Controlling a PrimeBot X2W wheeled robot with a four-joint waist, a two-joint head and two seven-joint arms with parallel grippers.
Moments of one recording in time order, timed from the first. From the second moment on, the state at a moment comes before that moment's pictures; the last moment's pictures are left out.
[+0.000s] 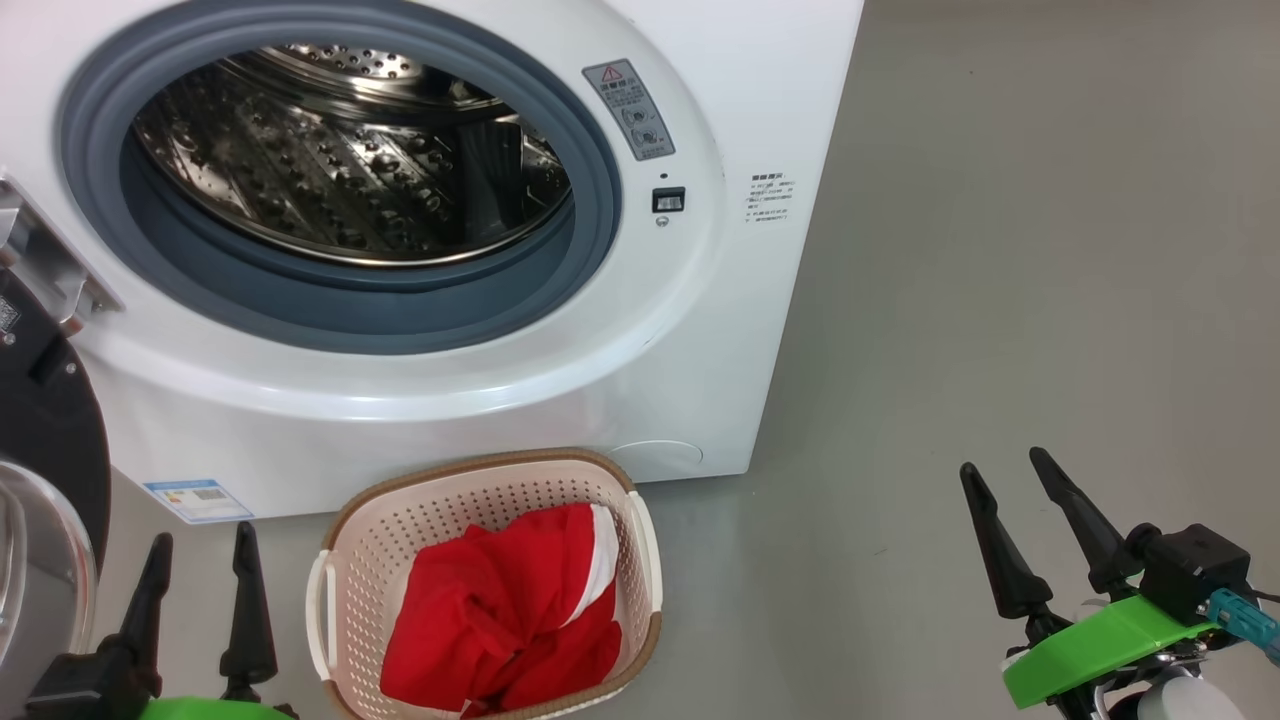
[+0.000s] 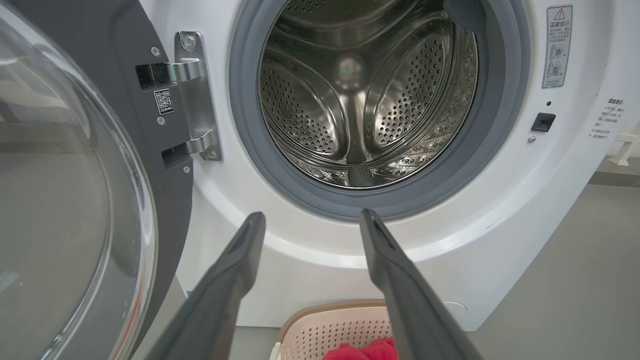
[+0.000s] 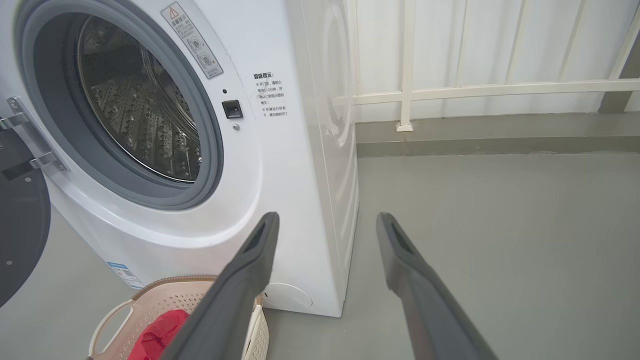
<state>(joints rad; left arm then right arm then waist) -0.04 0.05 0.12 0.19 -0.18 -0.13 -0.25 -0.10 -0.23 0.10 0.18 0.37 0.13 -0.25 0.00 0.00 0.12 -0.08</state>
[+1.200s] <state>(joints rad) -0.04 0.05 0.10 0.18 -0.18 -0.13 -0.25 -0.10 -0.23 0.10 0.18 0.37 0.13 -0.25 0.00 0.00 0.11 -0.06</state>
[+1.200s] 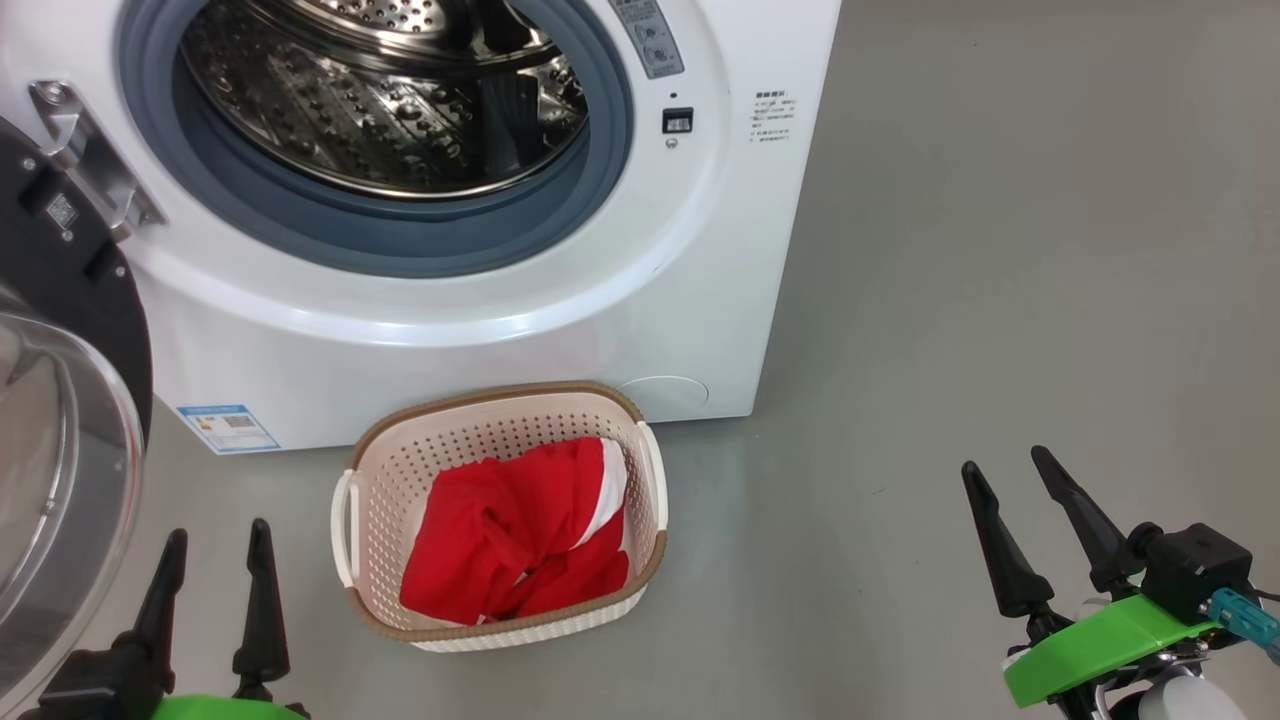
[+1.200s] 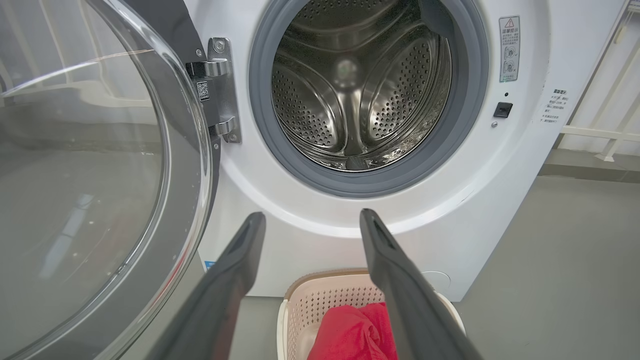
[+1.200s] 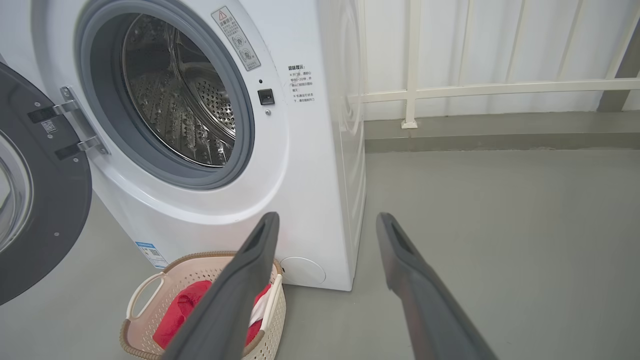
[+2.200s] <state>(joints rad) 0.00 0.04 0.09 0.19 -0.24 -0.09 -0.25 -0.14 -0.26 0.24 0.23 0.37 0.13 -0.25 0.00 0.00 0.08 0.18</state>
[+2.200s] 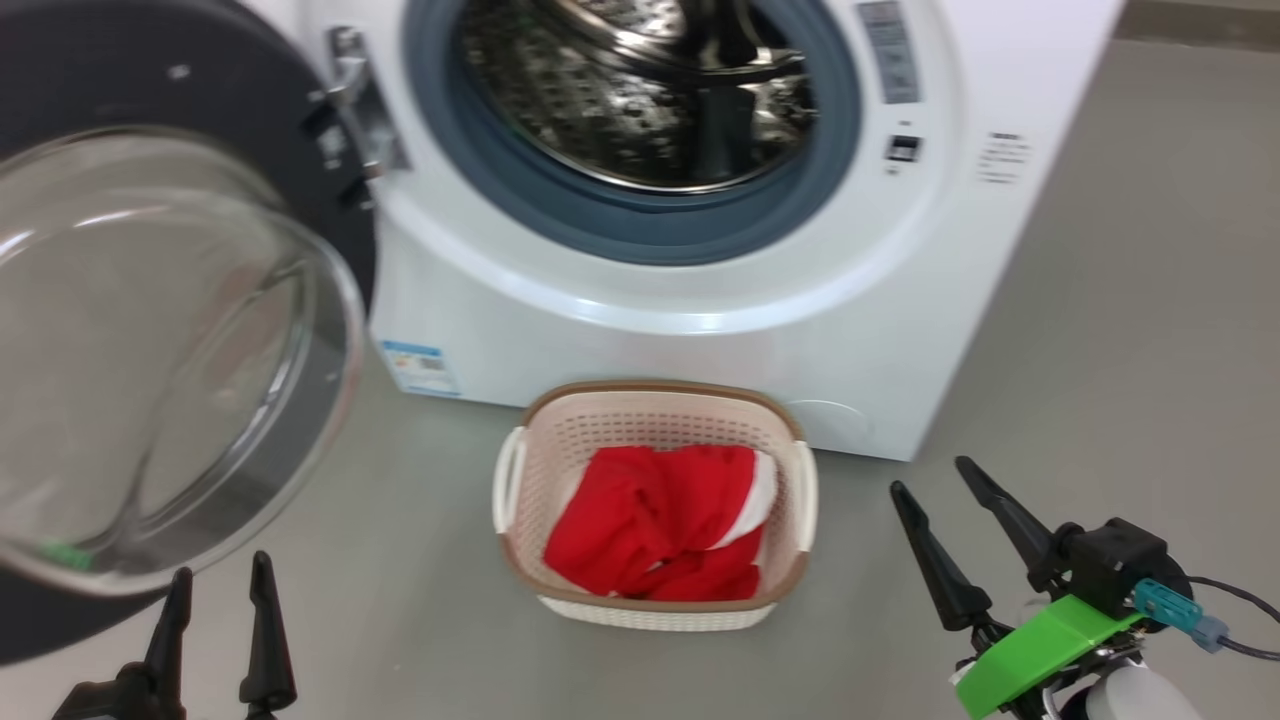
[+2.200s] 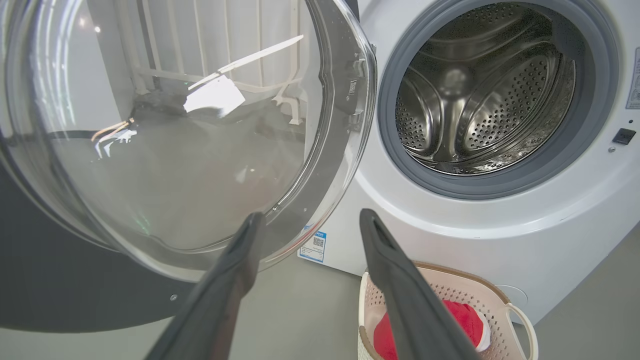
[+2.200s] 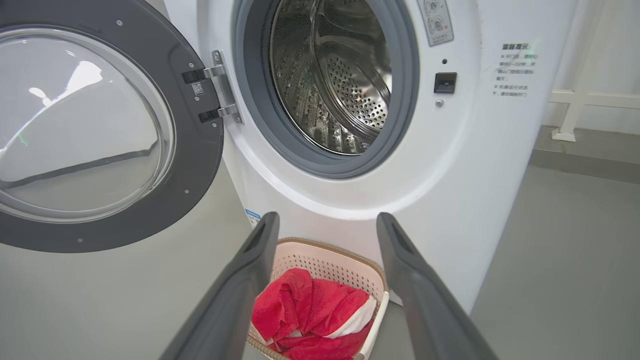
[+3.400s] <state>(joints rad) 0.04 0.03 0.03 0.18 -0.32 -0.01 -0.25 -0.27 -0.29 0.39 0.29 0.42 0.13 -0.25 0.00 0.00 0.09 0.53</state>
